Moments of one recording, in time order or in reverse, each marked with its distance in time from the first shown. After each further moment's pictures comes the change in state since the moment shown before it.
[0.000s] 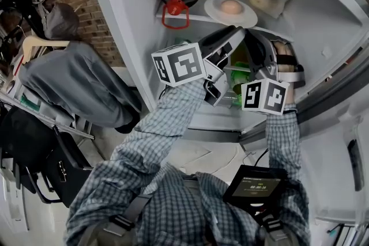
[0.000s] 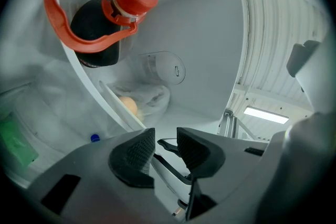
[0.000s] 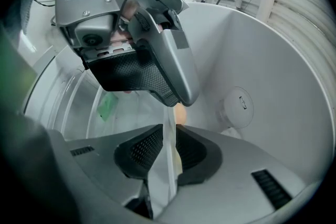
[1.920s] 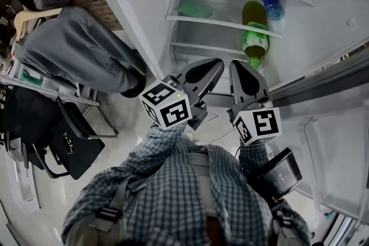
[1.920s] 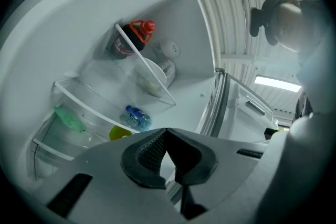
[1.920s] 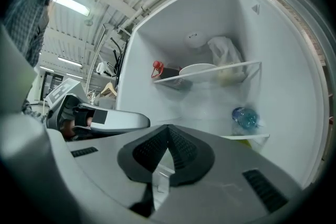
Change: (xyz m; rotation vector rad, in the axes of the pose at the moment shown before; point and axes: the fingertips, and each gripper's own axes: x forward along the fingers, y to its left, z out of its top) left arm -0.146 0.012 -0.138 0.150 0.159 0.223; right arm -0.102 0.145 0.042 1.405 -0.215 0.223
